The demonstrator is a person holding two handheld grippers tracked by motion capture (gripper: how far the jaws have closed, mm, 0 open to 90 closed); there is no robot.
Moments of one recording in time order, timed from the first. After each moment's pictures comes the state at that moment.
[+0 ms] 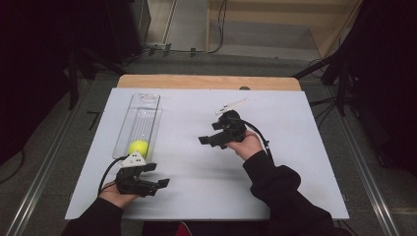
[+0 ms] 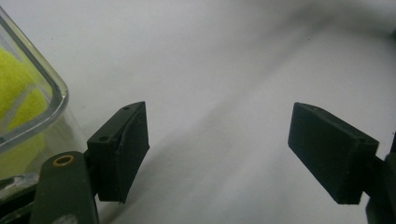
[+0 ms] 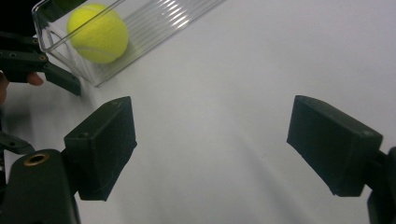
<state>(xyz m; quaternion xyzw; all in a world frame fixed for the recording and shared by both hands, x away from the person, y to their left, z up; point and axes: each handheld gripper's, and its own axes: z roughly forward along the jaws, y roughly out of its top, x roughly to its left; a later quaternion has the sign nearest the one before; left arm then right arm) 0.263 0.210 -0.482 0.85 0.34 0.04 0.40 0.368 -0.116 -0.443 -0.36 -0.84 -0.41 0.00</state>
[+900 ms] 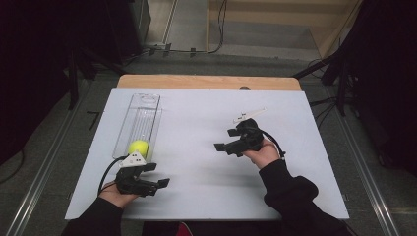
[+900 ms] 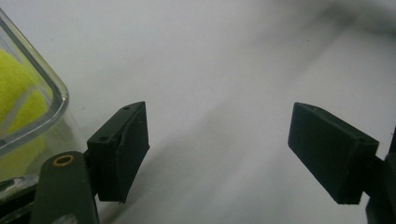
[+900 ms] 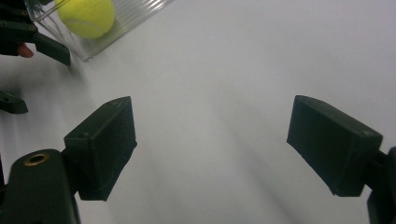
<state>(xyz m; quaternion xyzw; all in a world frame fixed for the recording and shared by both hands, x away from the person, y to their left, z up) 0.263 0.210 -0.481 0.85 0.34 0.04 0.40 0.340 -0.158 -0.450 -0.38 -0.83 -0.40 -0.02</state>
